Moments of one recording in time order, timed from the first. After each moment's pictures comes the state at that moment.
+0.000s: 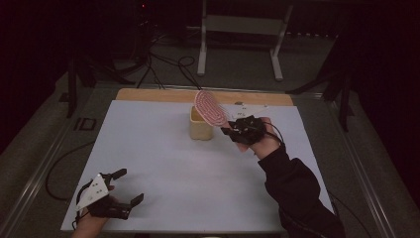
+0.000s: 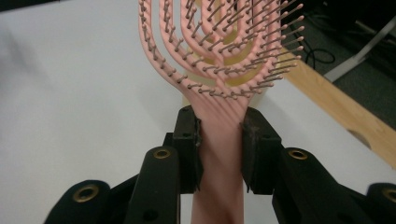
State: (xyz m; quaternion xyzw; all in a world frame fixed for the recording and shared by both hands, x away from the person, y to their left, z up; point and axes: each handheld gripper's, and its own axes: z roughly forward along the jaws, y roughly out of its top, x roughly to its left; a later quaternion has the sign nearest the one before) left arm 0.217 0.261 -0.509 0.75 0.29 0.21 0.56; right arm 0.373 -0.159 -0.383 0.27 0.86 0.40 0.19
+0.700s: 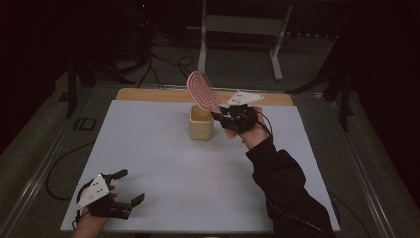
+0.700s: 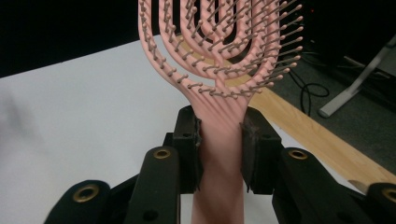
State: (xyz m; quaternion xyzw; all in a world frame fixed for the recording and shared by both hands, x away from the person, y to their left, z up) left arm 0.218 0.261 -0.510 0.75 0.29 0.20 0.56; right arm 0.398 -0.136 -0.370 0.27 0.82 0.46 0.21
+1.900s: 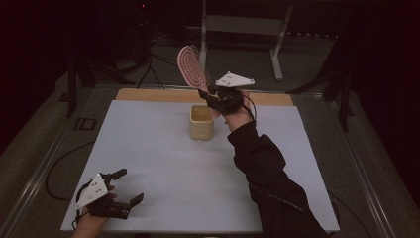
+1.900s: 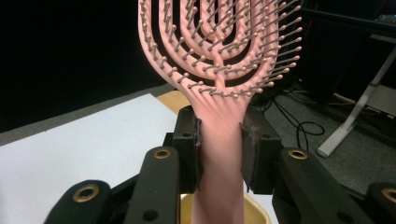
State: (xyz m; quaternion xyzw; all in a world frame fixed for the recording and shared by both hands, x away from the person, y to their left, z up) left arm 0.218 0.263 -0.509 0.75 0.29 0.21 0.56; right arm 0.439 -0.101 -0.354 0.28 0.76 0.54 0.24
